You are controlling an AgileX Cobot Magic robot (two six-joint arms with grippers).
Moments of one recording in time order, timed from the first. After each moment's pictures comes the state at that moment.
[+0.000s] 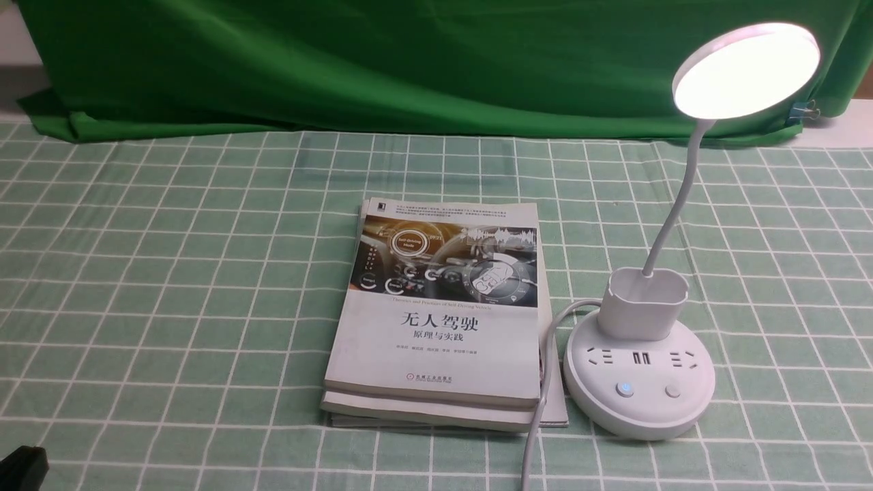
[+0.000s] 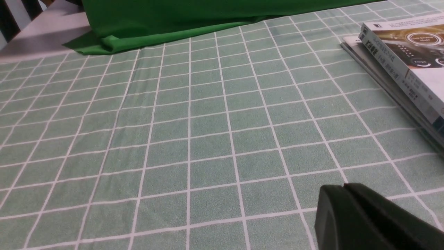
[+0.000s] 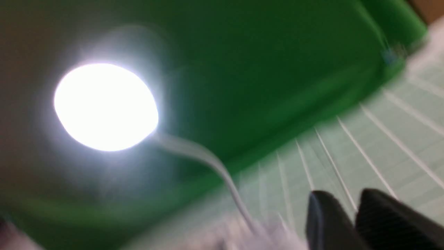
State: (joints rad) right arm 0.06 0.09 -0.08 0.27 0.13 0.33; left arm 0.02 0.00 0.01 -0.16 0.31 0.39
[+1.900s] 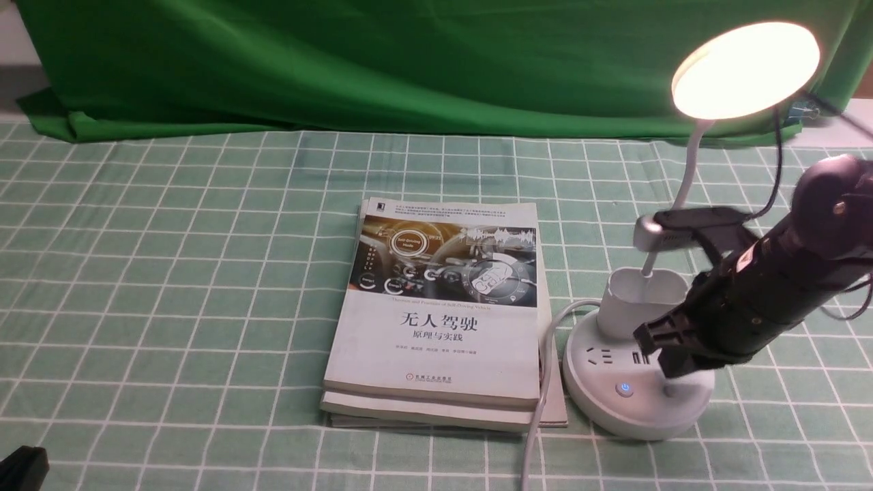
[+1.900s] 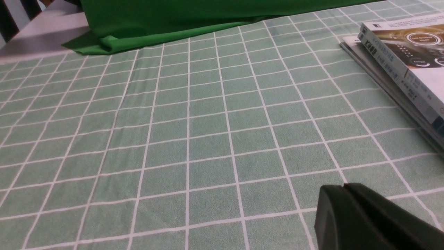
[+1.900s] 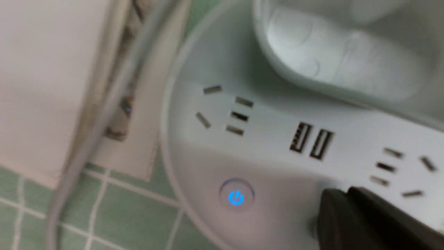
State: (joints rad) right arm 0.27 1.67 -1.03 0.21 0.79 -0.21; left arm 0.02 0.00 0.01 -0.16 0.31 0.39
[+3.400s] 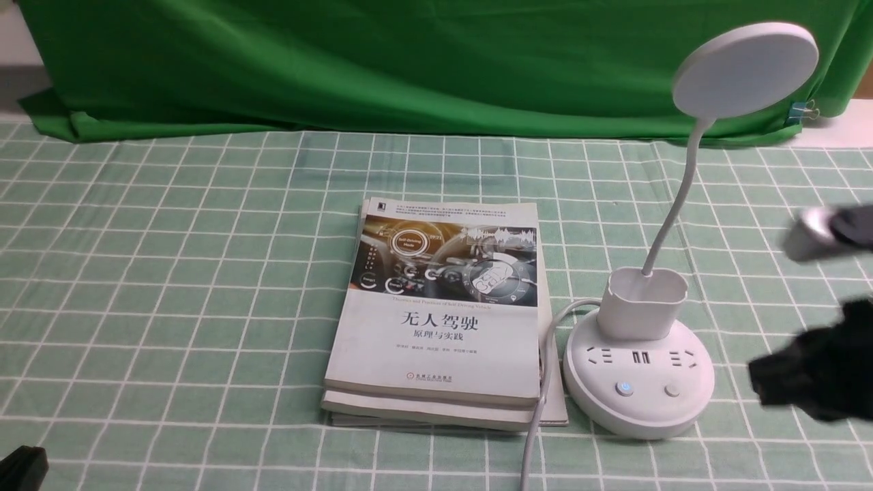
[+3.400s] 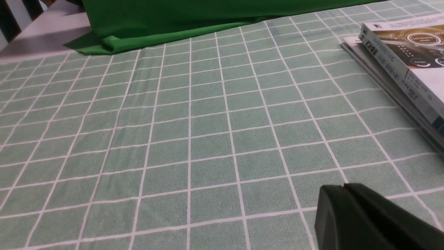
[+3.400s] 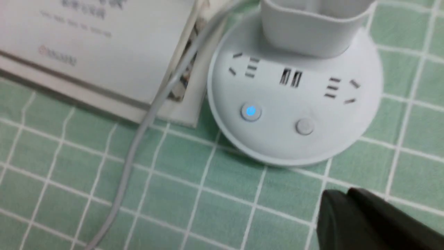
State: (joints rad) right arm 0.27 1.00 -0.65 0.21 0.67 -0.14; left arm 0.02 0.00 0.01 -0.16 0.31 0.39
